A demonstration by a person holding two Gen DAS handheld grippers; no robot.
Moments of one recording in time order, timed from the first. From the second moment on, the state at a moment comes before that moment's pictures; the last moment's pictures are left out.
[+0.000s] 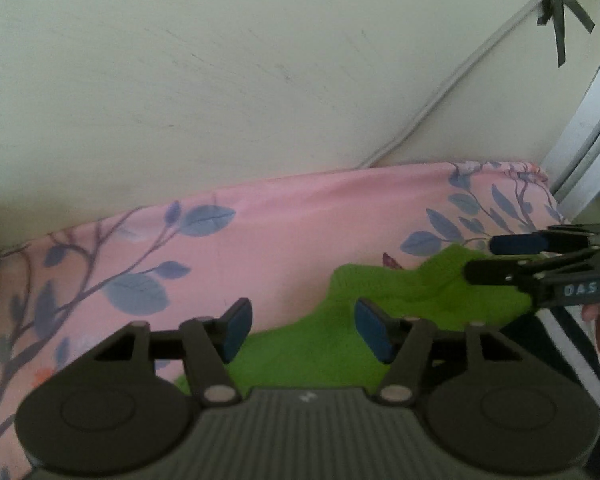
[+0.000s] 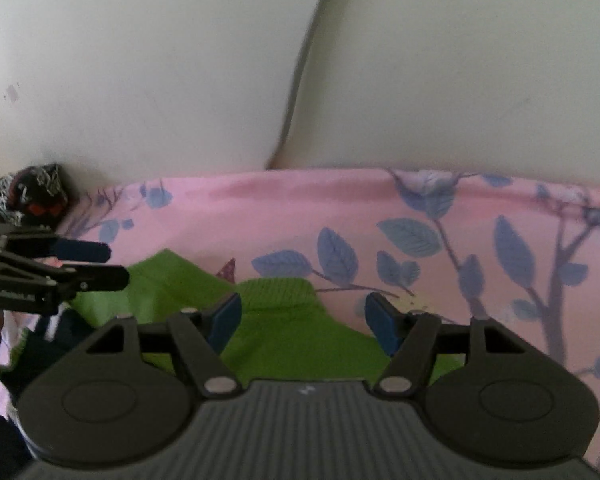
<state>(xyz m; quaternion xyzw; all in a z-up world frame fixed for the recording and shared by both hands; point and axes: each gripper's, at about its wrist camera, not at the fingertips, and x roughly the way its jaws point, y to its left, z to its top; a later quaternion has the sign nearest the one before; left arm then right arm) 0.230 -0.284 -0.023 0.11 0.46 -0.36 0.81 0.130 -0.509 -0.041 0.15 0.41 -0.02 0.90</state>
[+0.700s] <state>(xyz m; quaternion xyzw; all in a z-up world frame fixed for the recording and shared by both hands) 0.214 -0.289 -0.051 0.16 0.38 -0.31 0.86 0.129 -0.478 -0.061 0.07 0.36 -0.04 0.93</state>
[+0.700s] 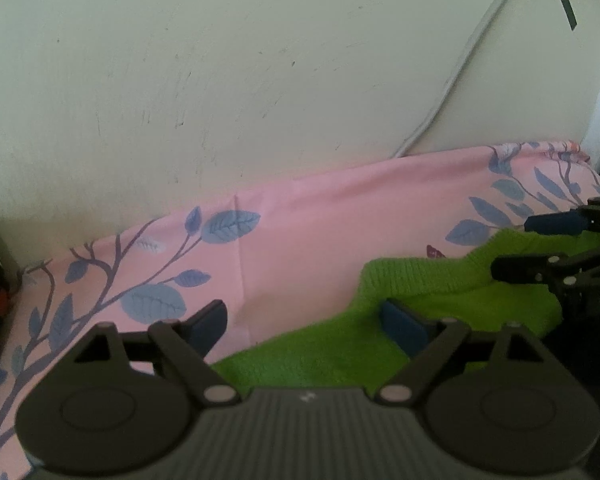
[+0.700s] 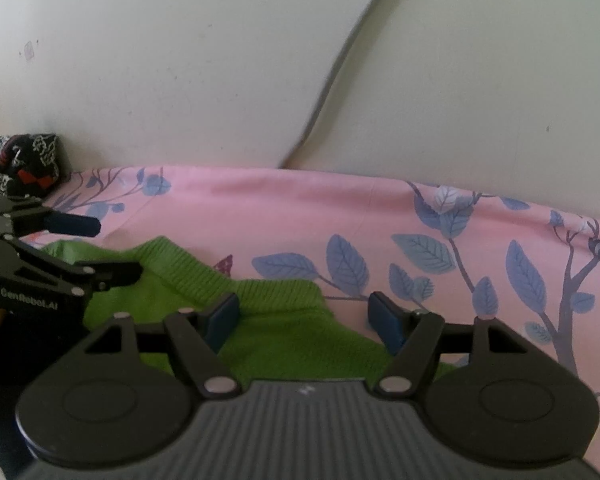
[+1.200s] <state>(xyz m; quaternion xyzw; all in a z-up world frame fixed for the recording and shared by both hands) 0.215 -0.287 -0.051 0.16 0.38 -0.31 0.86 0.127 -0.483 -0.059 0.07 0.36 -0.04 0.93</state>
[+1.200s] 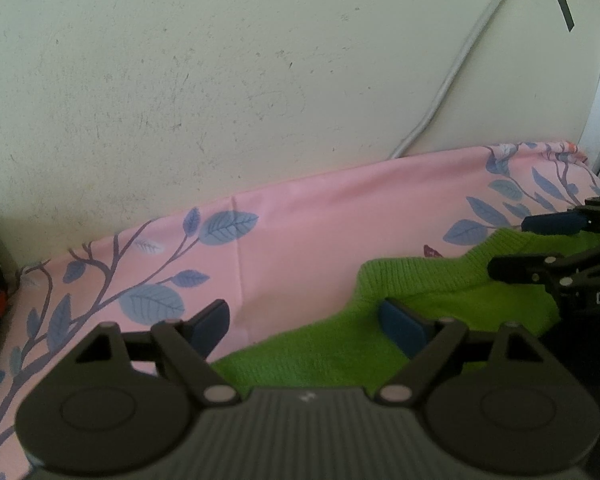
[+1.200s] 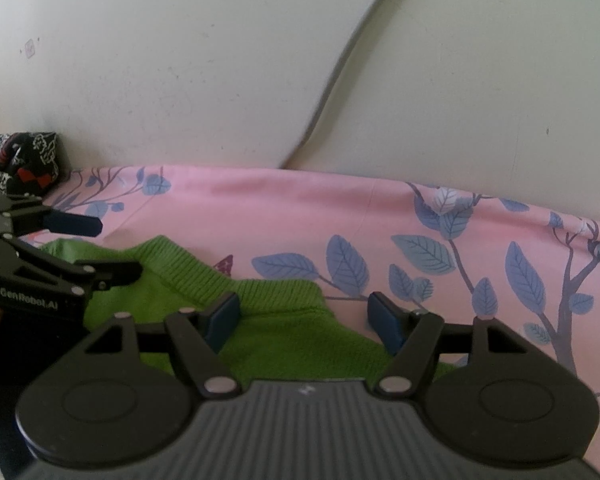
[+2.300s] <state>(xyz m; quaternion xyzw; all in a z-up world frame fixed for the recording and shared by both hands) 0.233 -0.284 -0.058 0.12 0.42 -0.30 0.85 0.126 -0.484 -0.058 0.08 0.36 -0.03 0.93</state>
